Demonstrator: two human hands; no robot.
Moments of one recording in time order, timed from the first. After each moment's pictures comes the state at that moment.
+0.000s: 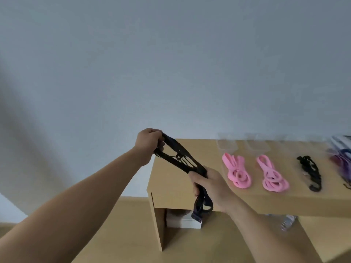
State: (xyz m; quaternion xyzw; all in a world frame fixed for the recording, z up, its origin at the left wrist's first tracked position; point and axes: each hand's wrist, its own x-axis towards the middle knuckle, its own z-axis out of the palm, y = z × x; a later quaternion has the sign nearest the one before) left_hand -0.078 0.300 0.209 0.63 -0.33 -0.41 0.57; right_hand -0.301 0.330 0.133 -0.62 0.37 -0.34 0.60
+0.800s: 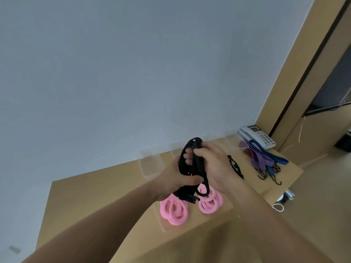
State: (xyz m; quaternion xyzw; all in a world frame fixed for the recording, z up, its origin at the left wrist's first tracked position) left_hand -0.332 0.088 0.139 0.27 -0.62 -0.67 0.30; right_hand -0.473 0.117 0.177 -0.38 0.48 -0.60 0.52
